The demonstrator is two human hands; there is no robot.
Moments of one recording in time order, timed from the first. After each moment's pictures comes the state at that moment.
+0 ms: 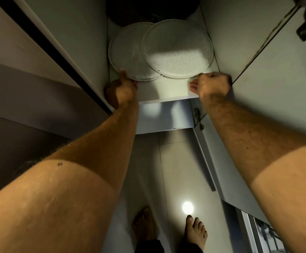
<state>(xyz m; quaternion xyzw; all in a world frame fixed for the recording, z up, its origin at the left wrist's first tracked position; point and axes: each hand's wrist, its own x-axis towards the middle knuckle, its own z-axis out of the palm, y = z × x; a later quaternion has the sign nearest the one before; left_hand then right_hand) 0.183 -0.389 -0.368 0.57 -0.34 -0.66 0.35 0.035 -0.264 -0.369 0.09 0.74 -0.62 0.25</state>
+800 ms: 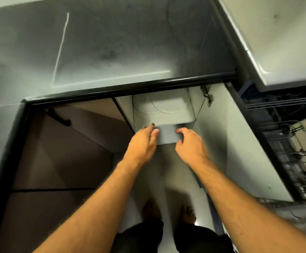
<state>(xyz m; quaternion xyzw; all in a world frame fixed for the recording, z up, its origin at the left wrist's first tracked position) 0.310 -0.242 -0.098 0.39 -0.85 -0.36 0.01 0.191 -0.127 -0.134 -0.27 0.89 -0.27 0.23</state>
